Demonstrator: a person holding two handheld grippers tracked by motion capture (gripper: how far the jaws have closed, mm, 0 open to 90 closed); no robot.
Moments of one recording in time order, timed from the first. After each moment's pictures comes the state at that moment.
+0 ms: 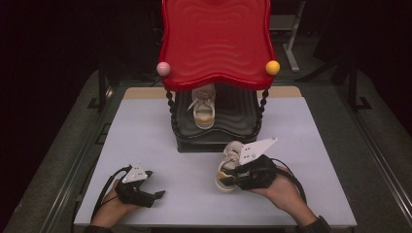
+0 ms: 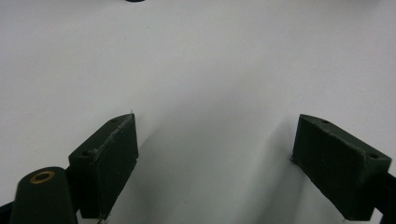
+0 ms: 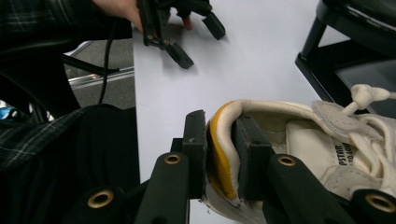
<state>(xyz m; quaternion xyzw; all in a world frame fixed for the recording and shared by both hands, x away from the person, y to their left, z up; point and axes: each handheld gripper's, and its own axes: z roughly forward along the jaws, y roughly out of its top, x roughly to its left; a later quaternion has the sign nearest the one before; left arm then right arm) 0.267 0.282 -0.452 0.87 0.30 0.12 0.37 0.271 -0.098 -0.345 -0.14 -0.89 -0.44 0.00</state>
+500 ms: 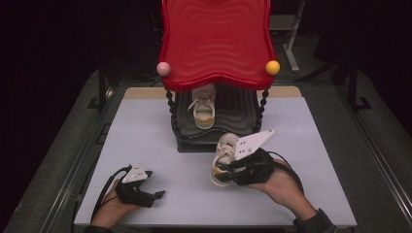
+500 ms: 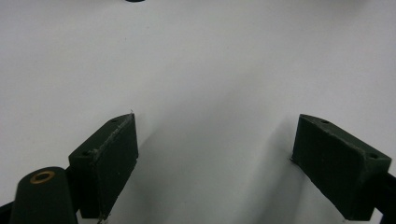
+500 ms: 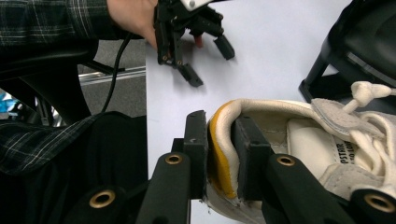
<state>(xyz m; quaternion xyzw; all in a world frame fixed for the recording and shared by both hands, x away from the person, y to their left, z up) 0.267 0.282 -0.452 0.87 0.30 0.12 0.37 0.273 -0.086 -0.314 -0.11 -0.89 -0.44 -0.01</state>
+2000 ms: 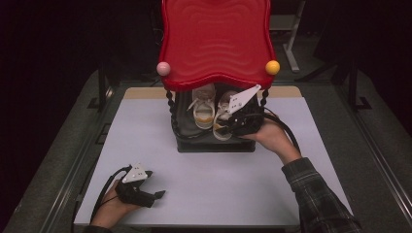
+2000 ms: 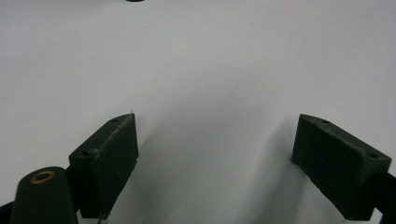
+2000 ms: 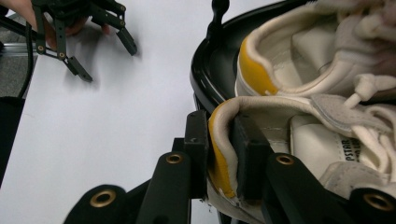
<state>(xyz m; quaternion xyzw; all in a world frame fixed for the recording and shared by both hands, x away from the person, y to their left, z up) 0.267 0.282 -0.452 0.87 0.30 0.13 0.37 0.389 -0.084 -0.305 -0.09 -0.91 -0.39 -0.08</state>
